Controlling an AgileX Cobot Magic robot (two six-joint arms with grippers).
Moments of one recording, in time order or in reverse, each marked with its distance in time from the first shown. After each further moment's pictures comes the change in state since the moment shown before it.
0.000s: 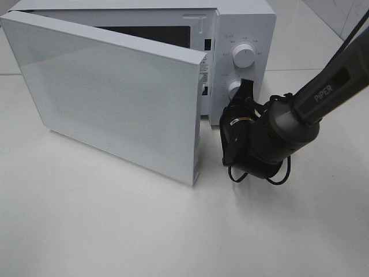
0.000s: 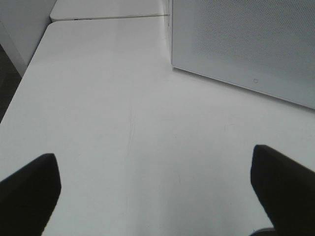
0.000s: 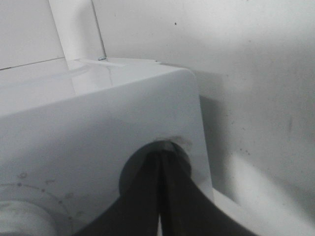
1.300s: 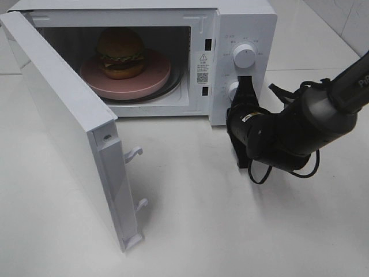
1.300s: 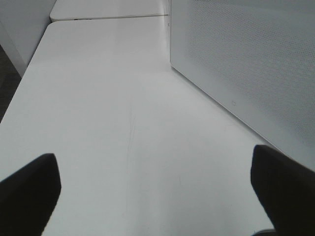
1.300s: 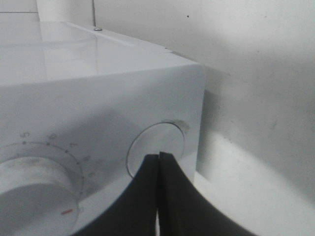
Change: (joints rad) left arm 0.000 0.000 0.000 0.000 0.000 0.000; right arm -0.025 -0.137 0.122 -0.113 0.159 -0.163
